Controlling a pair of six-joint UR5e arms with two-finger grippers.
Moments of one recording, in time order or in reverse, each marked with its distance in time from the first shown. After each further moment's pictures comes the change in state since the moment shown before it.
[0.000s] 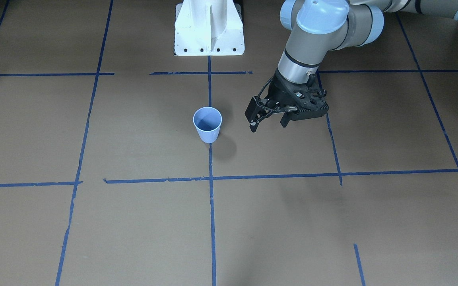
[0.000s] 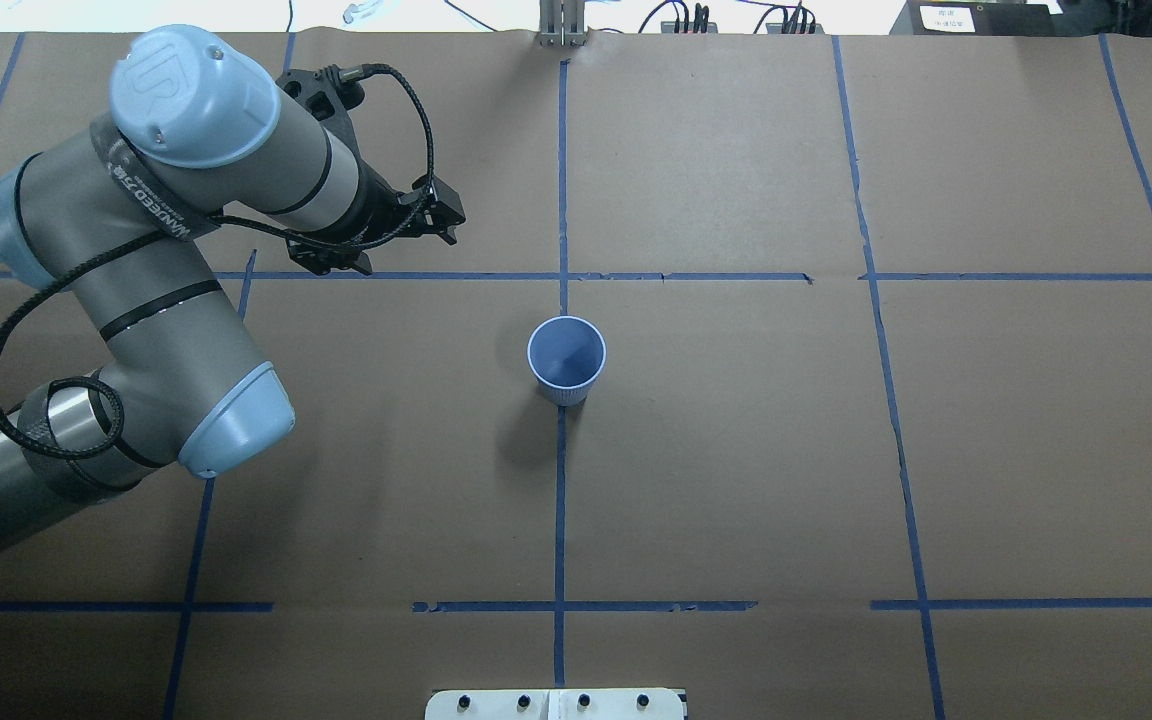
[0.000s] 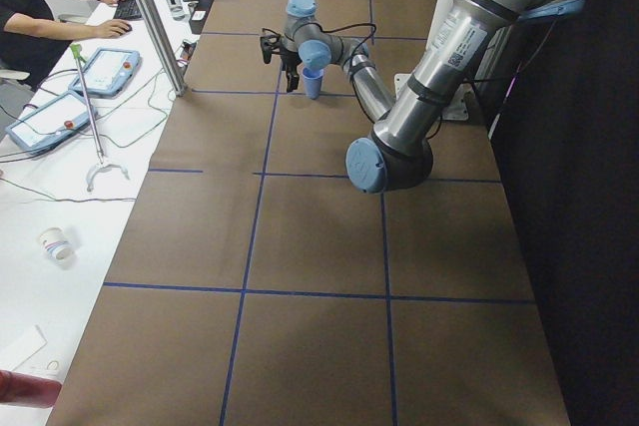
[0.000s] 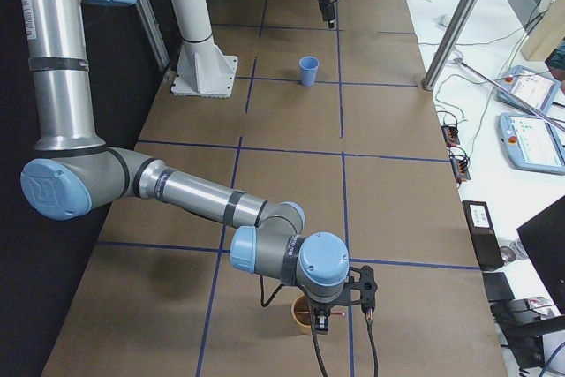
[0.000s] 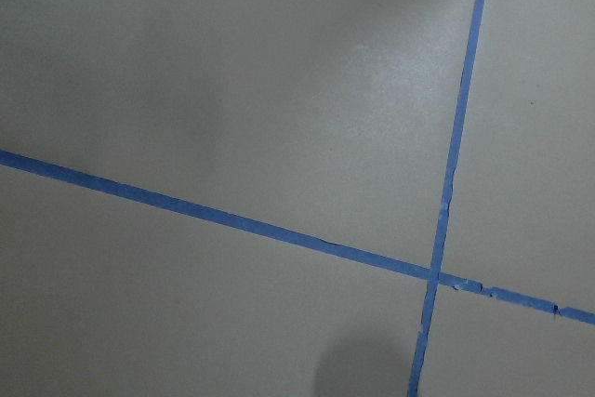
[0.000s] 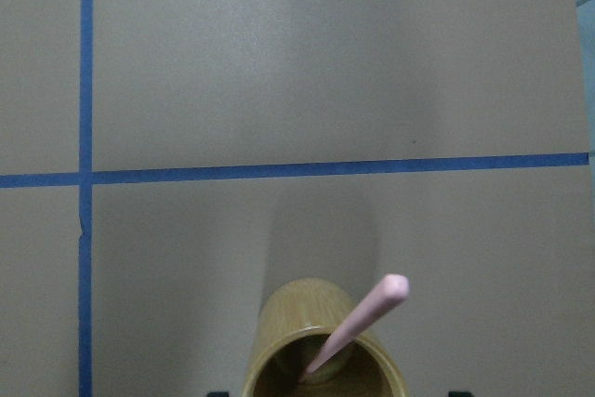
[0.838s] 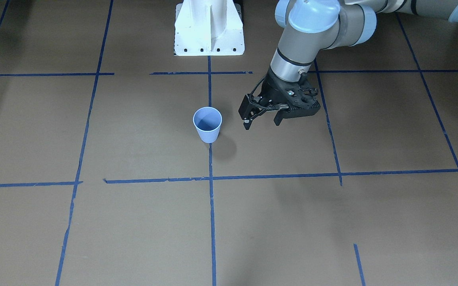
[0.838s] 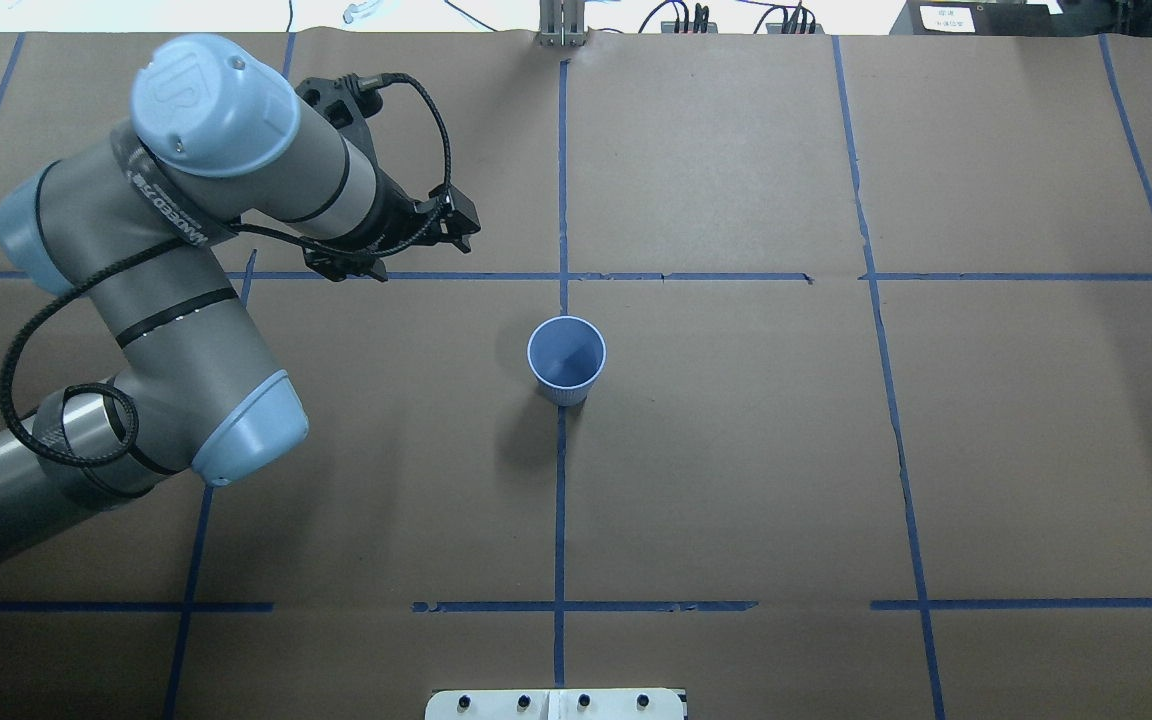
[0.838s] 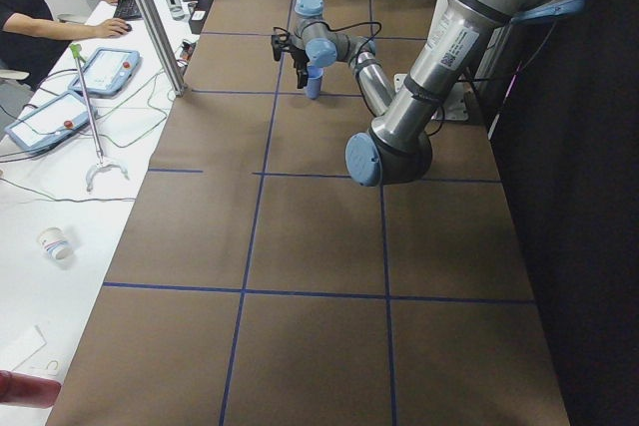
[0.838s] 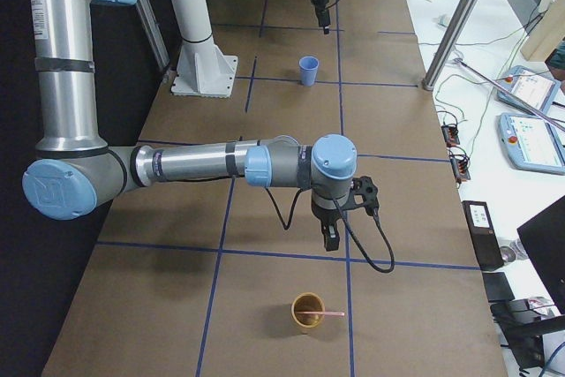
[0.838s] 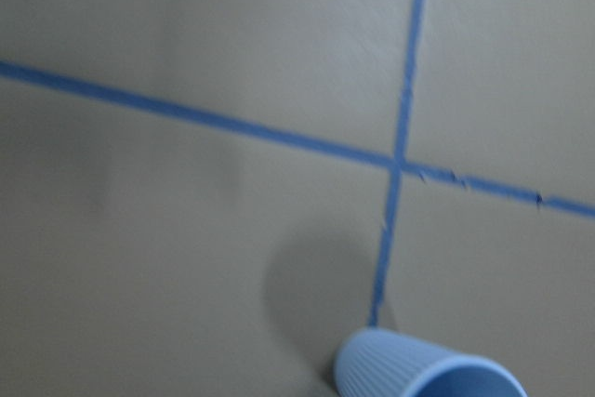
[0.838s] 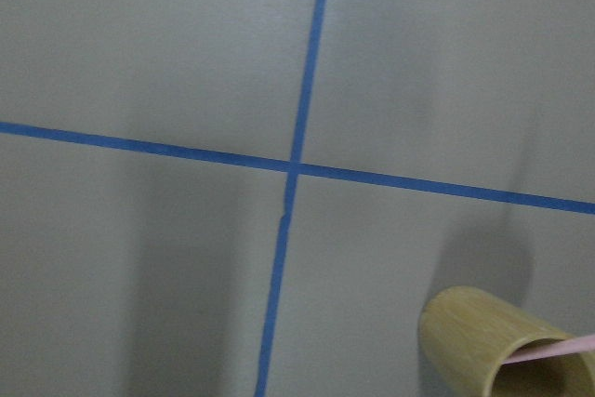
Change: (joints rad) left arm 0.009 -0.015 0.003 0.001 0.001 0.001; right arm -0.071 -0.062 0.344 -0.185 0.002 -0.011
